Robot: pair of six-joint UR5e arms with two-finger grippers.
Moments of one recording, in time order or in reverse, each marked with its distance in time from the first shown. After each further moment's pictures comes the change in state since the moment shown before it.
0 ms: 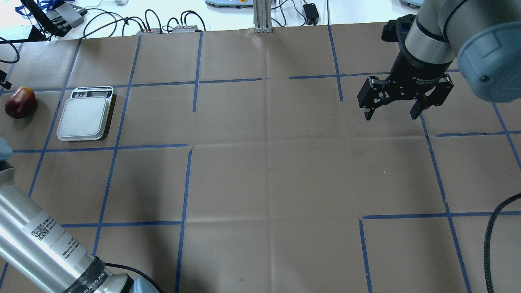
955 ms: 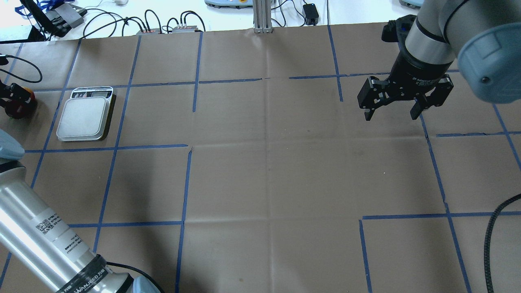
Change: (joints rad) left arm 0.001 -0.098 0.002 0.003 0.015 -0.002; right arm 0.000 0.000 0.000 0.000 0.000 0.000
